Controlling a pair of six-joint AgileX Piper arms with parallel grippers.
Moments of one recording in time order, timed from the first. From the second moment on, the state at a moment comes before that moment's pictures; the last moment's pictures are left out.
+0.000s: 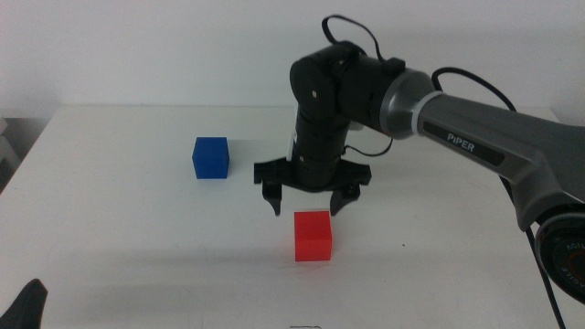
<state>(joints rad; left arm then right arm) -0.04 -0.01 0.03 0.05 0.18 -0.15 0.69 2.21 -1.97 0.01 1.22 0.64</state>
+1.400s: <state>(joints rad) -0.04 -0.01 0.03 0.05 0.18 -0.15 0.62 2.56 -2.44 -0.32 1.00 0.58</state>
